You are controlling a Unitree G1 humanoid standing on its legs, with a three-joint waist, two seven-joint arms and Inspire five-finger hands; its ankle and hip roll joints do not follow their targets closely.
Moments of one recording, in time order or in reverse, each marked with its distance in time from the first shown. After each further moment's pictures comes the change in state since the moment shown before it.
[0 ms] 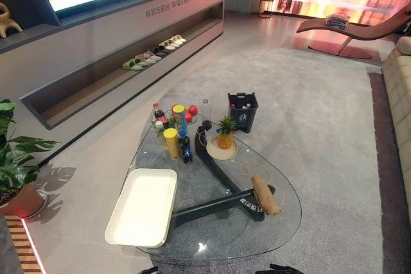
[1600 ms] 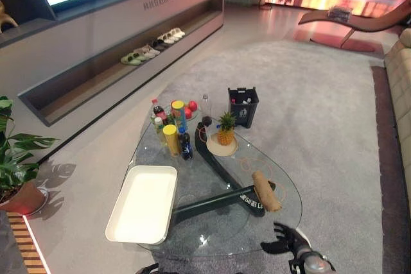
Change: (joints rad) left arm 0.029 0.013 -0.005 -0.126 0.037 0.013 0.002; right arm 0.018 -0.132 0.104 -0.473 -0.174 -0.214 -0.228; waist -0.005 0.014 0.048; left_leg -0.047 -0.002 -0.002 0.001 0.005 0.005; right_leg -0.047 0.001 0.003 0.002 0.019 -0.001
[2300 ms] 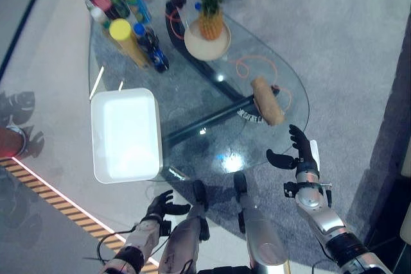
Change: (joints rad) left arm -0.310 0.032 -0.153 -0.231 -0.080 -0.026 0.164; right arm -0.257 -0.117 0.040 -0.477 -0.023 0.105 -0.503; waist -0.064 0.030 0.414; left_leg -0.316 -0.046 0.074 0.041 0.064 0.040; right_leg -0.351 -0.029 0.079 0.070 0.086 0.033
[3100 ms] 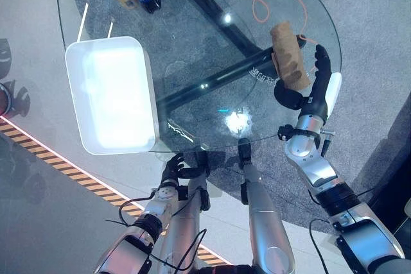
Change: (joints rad) left arm -0.190 -0.057 -0.039 0.005 -0.058 -0.038 0.119; right arm -0.347 -0.003 0.017 -0.083 -0.078 0.093 -0.252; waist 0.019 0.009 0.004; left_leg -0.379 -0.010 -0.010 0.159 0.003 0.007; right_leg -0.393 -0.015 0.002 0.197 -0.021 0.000
